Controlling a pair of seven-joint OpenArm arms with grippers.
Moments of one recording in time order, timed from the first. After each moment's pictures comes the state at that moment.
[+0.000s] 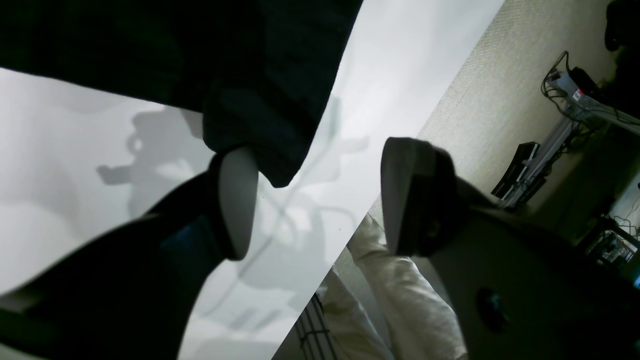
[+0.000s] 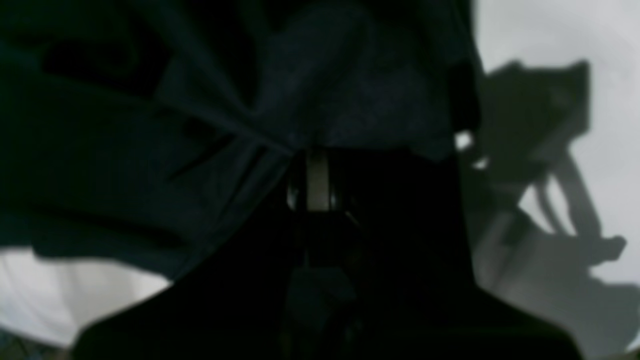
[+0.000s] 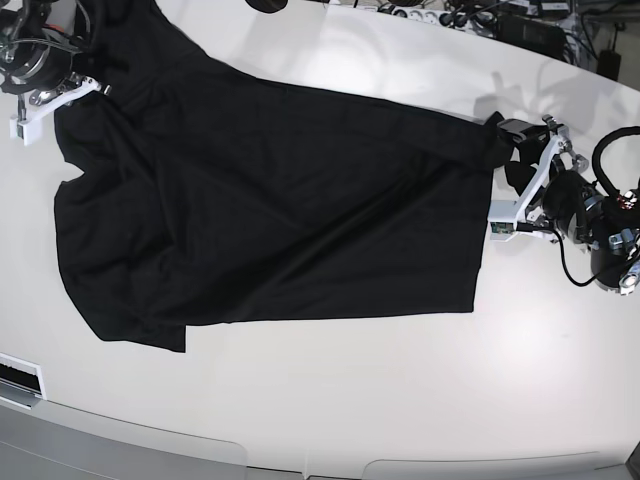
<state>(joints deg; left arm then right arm) -41.2 -57.8 72.5 88.1 -68.8 -43.9 65.7 -24.3 3.6 40.3 99.6 29.1 19.9 -64.5</state>
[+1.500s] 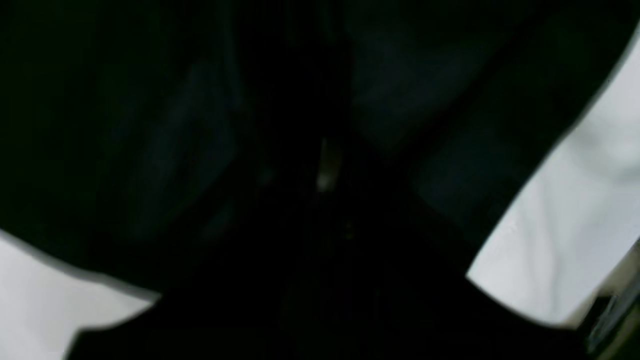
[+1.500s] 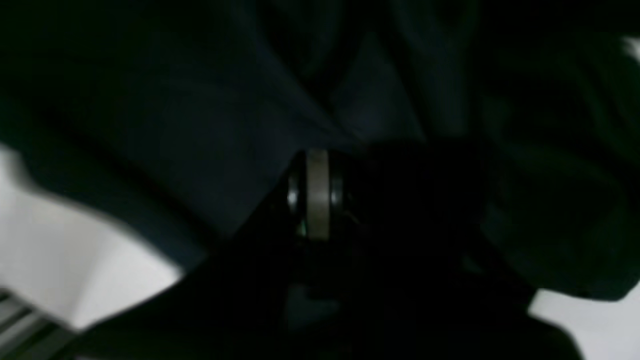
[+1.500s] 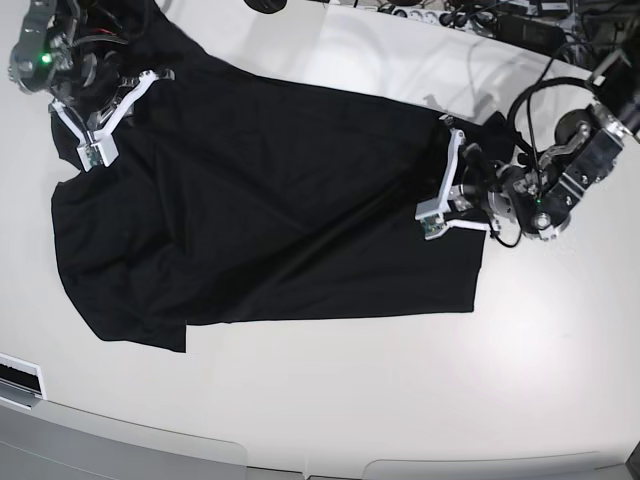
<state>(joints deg) -18.3 -38.2 48.1 75.4 -32.3 -34.2 42.8 -23.3 5.9 21.5 100.2 14.5 32.3 -55.1</state>
